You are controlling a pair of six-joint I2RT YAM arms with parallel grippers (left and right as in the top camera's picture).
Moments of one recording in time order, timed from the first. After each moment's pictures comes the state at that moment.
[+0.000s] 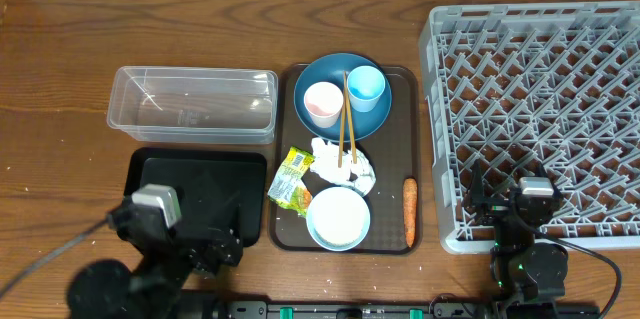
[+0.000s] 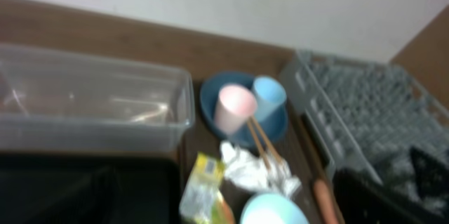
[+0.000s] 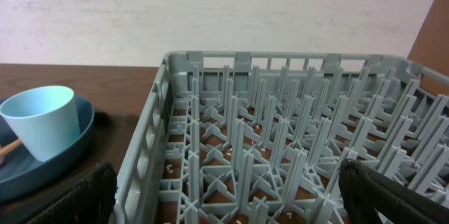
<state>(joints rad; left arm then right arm) -0.06 0.32 0.90 -0.94 0.29 -0.27 0.09 0.01 0.01 -0.06 0.13 -0.01</state>
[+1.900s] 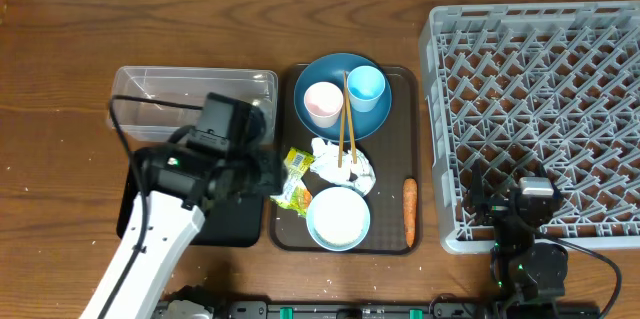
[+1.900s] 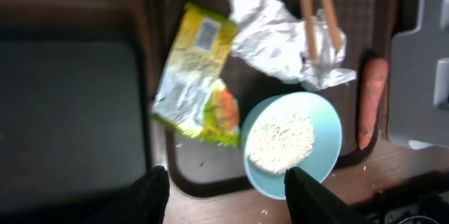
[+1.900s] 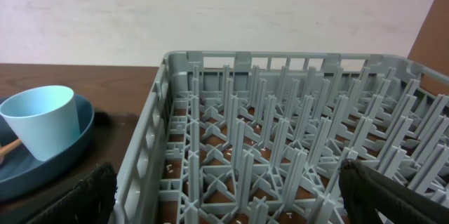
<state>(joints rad) -0.35 1.19 1.04 -1.05 0.24 -0.33 0.09 0.01 0.01 -0.06 0.13 -0.01</state>
